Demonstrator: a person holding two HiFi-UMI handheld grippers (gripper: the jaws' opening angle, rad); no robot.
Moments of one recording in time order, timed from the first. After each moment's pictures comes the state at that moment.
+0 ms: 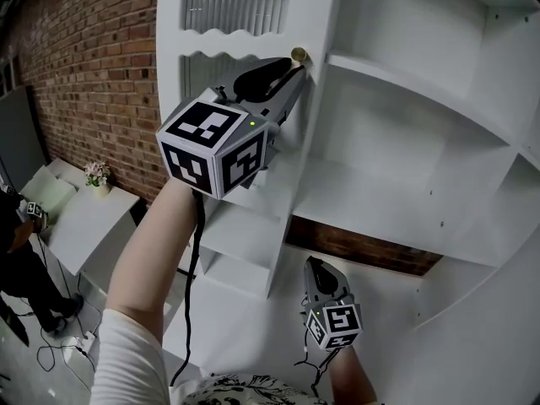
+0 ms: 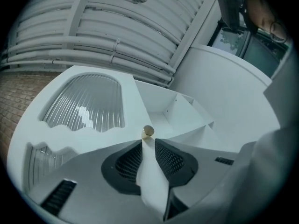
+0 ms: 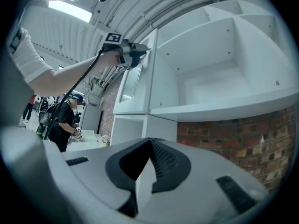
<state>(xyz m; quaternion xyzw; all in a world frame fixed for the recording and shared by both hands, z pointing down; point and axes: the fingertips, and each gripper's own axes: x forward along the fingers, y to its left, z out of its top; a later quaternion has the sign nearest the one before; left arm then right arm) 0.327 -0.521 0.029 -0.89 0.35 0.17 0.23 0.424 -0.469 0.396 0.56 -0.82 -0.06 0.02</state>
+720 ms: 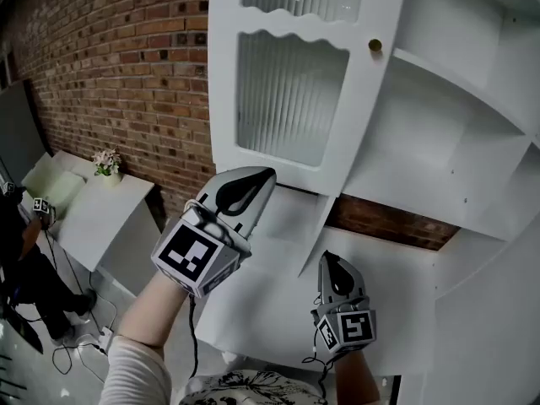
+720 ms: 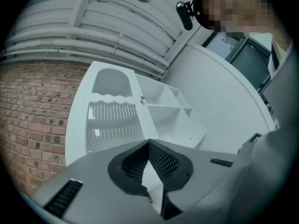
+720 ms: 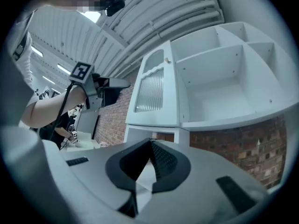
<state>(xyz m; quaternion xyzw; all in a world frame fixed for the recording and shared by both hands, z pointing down) 0.207 -0.452 0.202 -0.92 0.31 0.11 0.21 0.326 -0.413 0.380 0.59 -0.80 -0.10 -0.01</state>
